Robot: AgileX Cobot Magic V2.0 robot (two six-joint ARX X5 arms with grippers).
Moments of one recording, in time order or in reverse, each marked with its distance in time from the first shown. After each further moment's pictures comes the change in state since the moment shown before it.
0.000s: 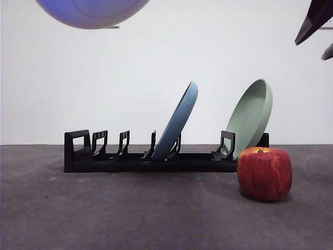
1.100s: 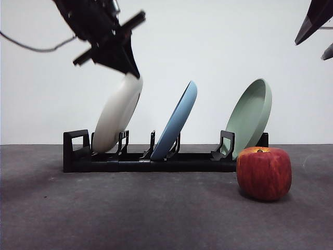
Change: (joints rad) left arm 0.556 0.370 -0.221 0.679 0.302 -0.217; right arm 0.000 0.000 0.000 0.000 0.000 0.000
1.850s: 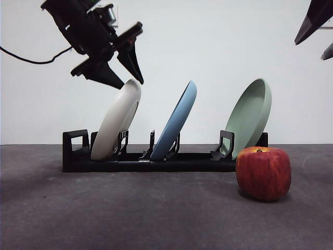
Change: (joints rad) left arm 0.026 0.018 -0.116 0.165 0.002 -0.026; right arm 0.000 0.000 0.000 0.000 -0.003 0.000
